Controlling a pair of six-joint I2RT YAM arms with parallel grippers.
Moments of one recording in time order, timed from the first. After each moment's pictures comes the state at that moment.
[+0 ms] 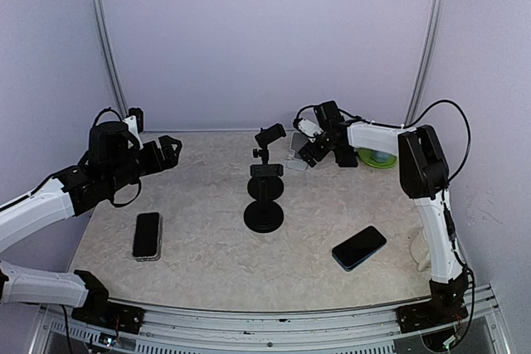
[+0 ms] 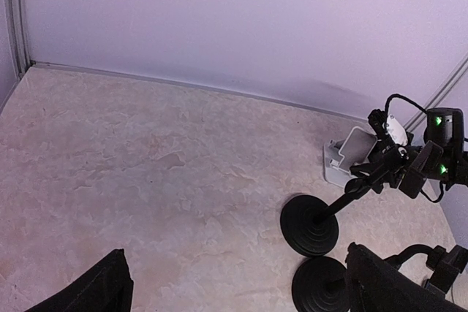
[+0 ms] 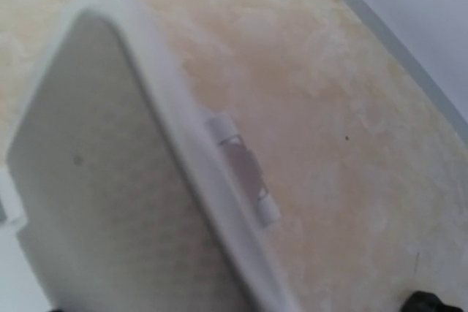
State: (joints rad) left arm -0.53 1.04 0.79 -0.10 -0.25 -0.46; right arm 0.45 2.38 1.96 -0.35 0.10 -0.45
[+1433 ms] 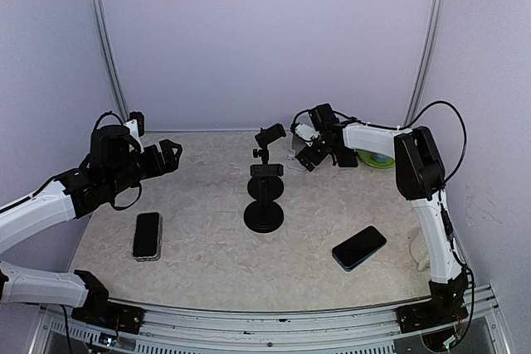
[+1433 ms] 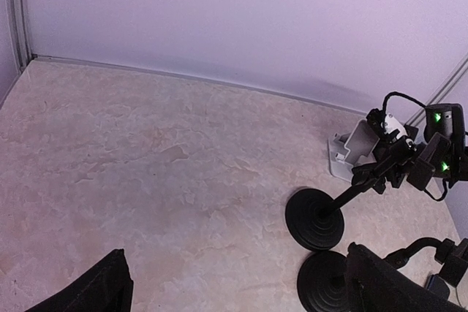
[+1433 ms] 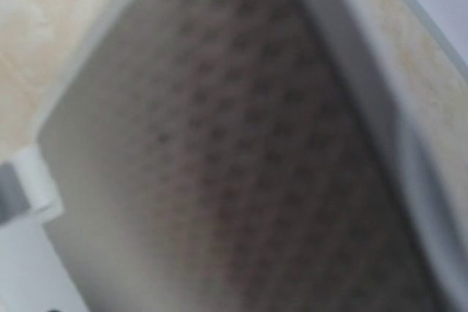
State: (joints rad) left arm -0.53 1.04 0.76 -0.09 -0.25 -0.47; right arm 0.48 2.41 1.99 -0.42 0.13 -0.42
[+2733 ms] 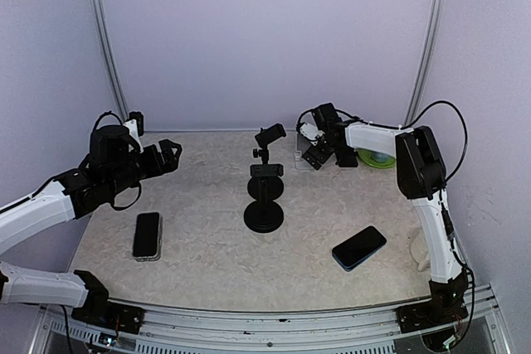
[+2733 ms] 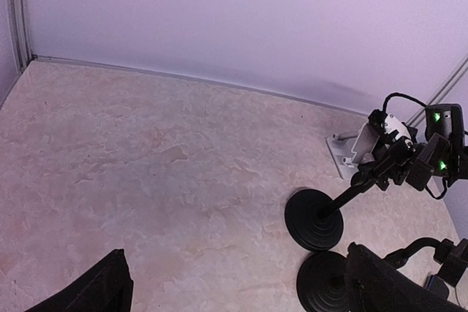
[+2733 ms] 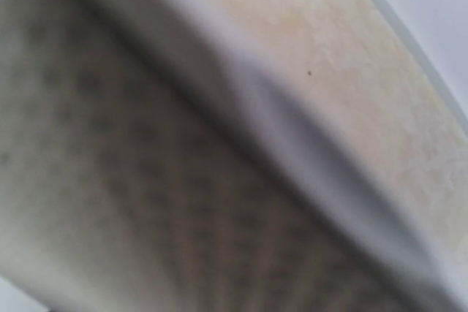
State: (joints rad) left arm -0.53 1.03 0.76 -0.09 -0.25 -0.47; right arm 0.45 2.41 1.99 -0.42 0.25 -0.47
